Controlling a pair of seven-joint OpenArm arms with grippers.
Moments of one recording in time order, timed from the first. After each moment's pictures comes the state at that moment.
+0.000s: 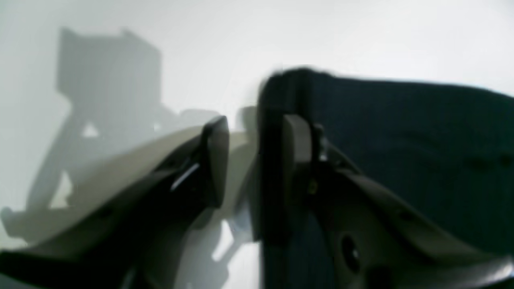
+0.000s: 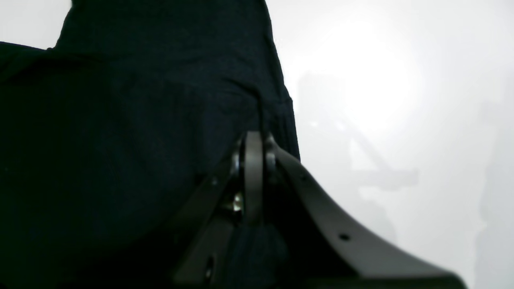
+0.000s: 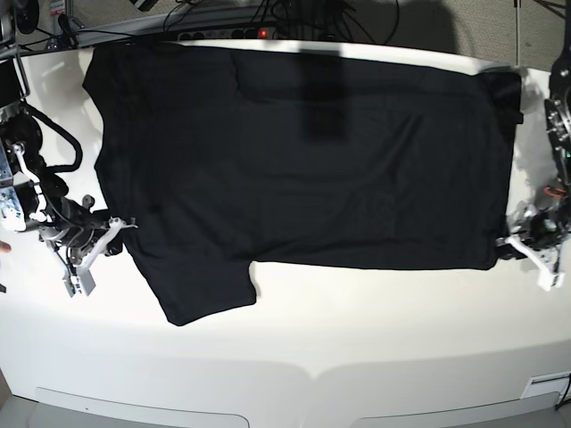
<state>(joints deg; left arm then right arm) -38.3 -27.3 -18.2 14.7 -7.7 -38.0 21.4 13.1 44.7 -19.2 80.7 46.1 6.9 -39.7</state>
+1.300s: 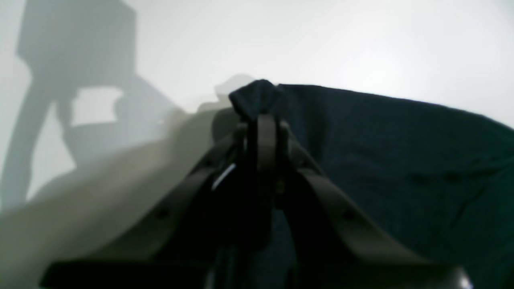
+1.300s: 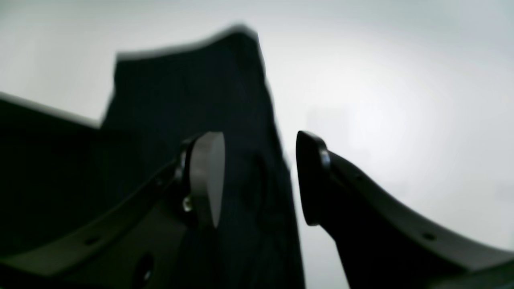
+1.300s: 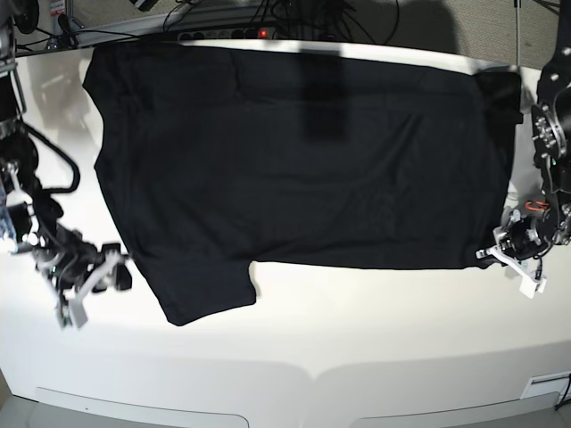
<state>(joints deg) -39.1 -22.9 -18.3 15.0 -14.7 -38.2 29.4 19.1 44.5 -19.5 80.7 47.9 6.9 -35.8</state>
